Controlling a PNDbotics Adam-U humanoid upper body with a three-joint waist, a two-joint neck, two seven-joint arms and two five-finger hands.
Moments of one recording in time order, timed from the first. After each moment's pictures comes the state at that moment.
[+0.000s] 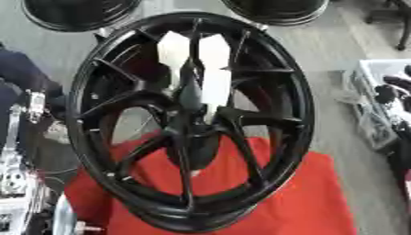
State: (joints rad) left arm -0.16 0.13 0.17 -1.74 -0.08 -0.01 0.03; right arm -0.15 -0.16 -0.18 -1.74 -0.07 -0.14 0.02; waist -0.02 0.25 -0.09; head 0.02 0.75
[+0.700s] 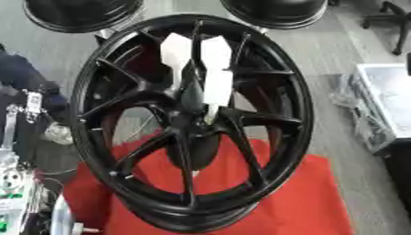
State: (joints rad) left arm -0.16 0.13 0.17 -1.74 -0.08 -0.01 0.03; right arm -0.29 -0.47 -0.21 -1.75 -0.06 -0.18 -0.03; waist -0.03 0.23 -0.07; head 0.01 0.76
